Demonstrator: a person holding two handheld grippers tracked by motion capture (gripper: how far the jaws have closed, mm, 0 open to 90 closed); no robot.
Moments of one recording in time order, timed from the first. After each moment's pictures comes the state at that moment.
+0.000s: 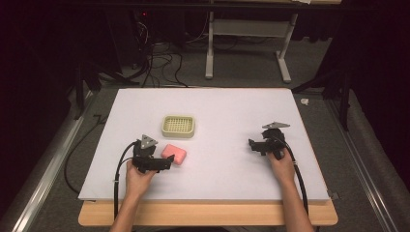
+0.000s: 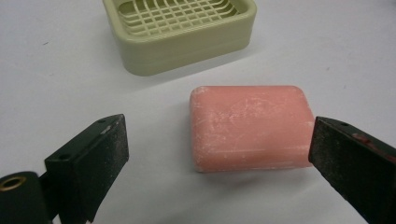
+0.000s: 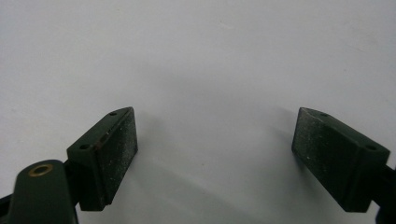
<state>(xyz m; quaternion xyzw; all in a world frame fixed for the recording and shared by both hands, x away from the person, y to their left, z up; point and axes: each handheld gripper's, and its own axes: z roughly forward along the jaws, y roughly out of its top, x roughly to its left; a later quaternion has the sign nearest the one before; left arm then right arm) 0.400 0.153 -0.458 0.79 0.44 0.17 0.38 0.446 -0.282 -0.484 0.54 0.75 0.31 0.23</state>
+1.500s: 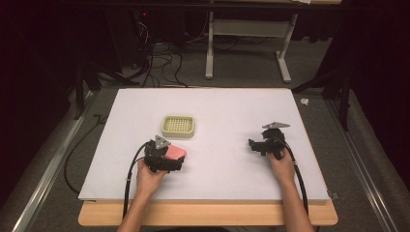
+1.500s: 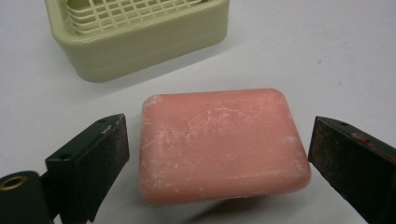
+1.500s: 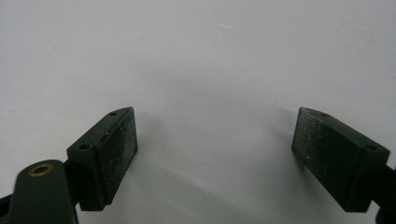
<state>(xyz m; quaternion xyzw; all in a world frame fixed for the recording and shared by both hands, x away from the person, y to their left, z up) 0.407 0.122 -0.473 0.81 0.43 0.17 0.37 0.446 -0.282 -0.484 0.54 0.75 0.31 0.23</state>
